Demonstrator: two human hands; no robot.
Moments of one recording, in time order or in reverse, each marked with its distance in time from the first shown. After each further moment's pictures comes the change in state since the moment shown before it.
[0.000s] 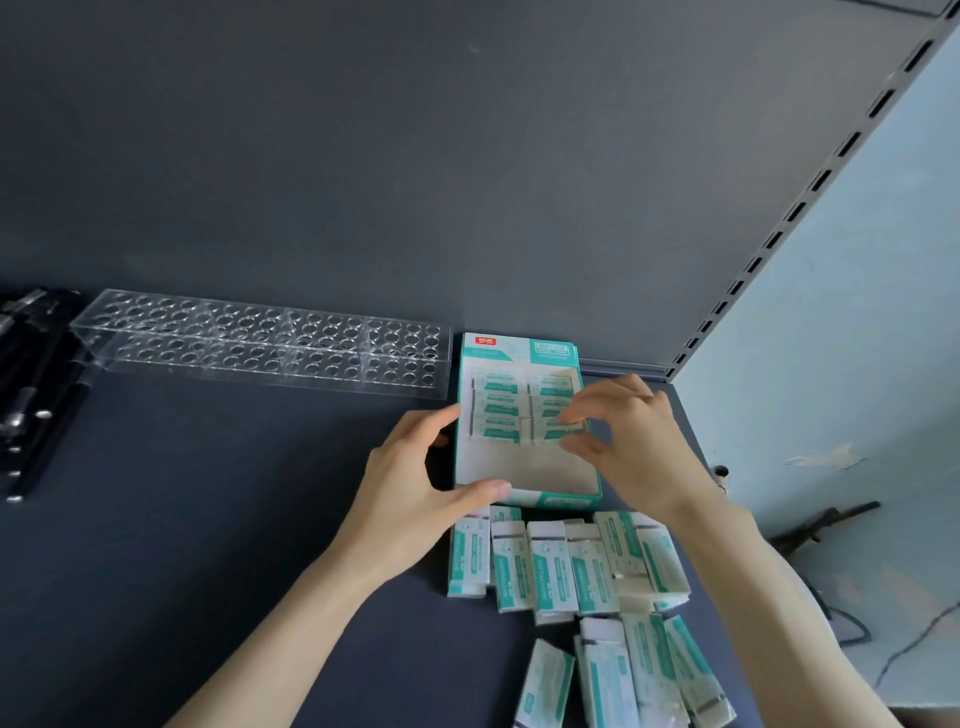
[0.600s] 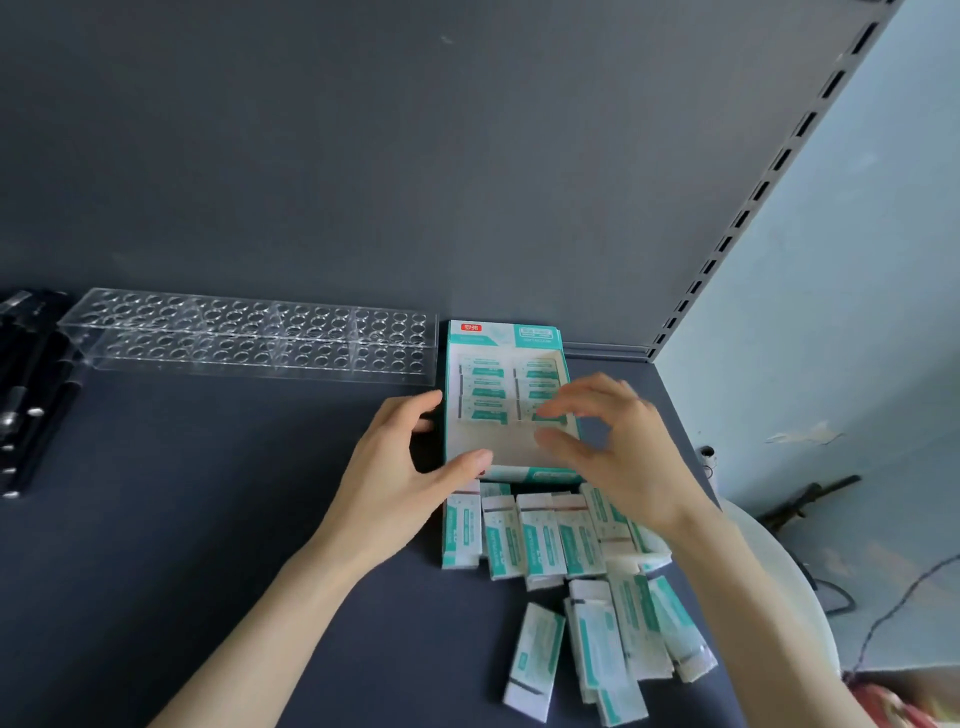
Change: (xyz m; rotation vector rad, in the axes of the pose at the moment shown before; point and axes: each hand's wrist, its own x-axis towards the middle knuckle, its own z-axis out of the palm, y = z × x) left_hand -0.008 0.006 -0.004 -0.001 0.040 0.005; right_hand -0.030 -0.020 -0.007 0.286 0.075 0.023
